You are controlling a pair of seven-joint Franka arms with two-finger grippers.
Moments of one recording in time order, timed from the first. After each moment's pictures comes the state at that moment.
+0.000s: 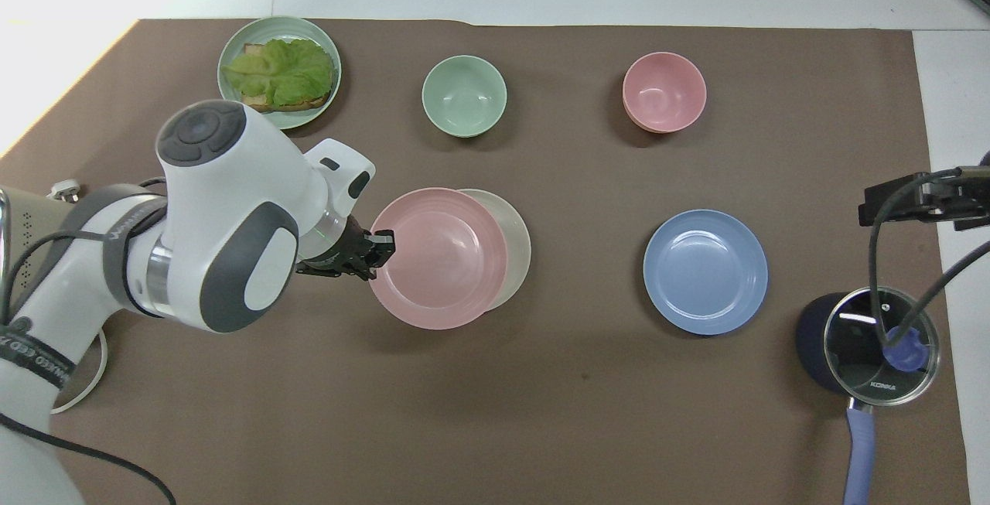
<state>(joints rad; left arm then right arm) -0.21 0.16 -0.23 -1.89 -0.22 1.91 -0.48 -0.06 -0.02 0.06 -1.53 -0.02 1.49 0.07</state>
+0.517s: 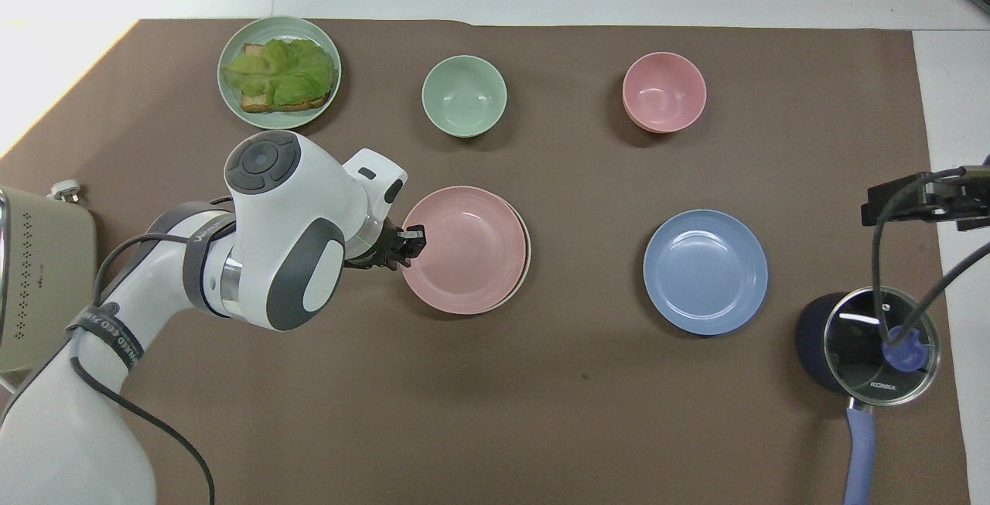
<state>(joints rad) -0.25 0.25 -0.23 -1.93 -0.23 2.10 -0.48 -0.06 -0.02 0.05 -1.53 -0.02 1.49 0.07</state>
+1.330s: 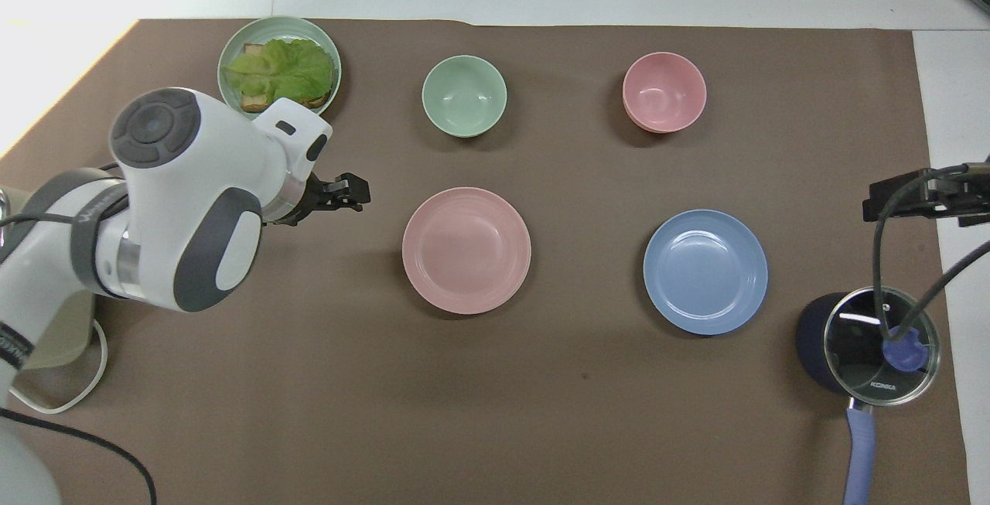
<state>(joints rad) -0.14 0.14 -0.18 -1.86 -0.05 2.06 -0.43 -0.06 -0.02 0.05 -1.53 -0.02 1.51 0.07</state>
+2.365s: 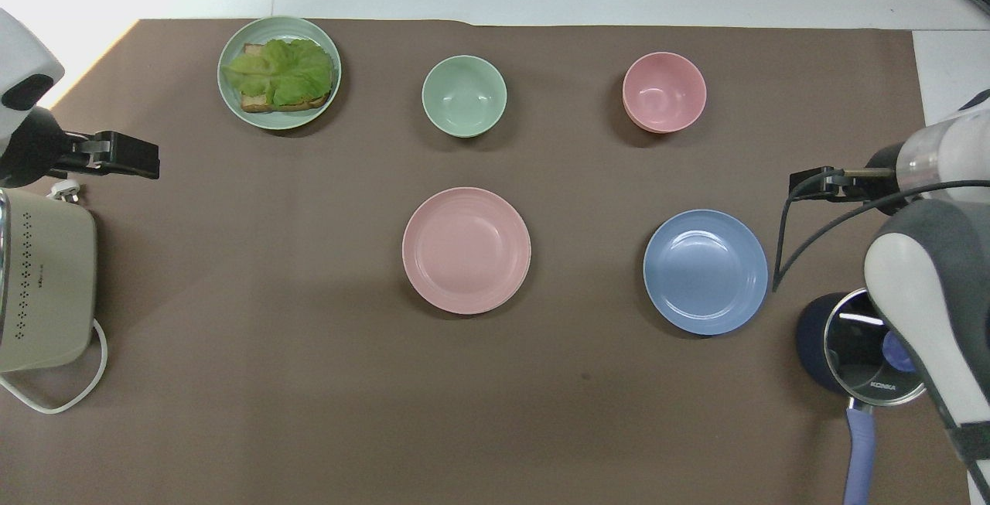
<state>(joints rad) 0.06 0.03 -0.18 -1.57 0.03 1.69 -0.06 -0.08 0.02 0.05 -1.90 -0.02 2.01 0.07</state>
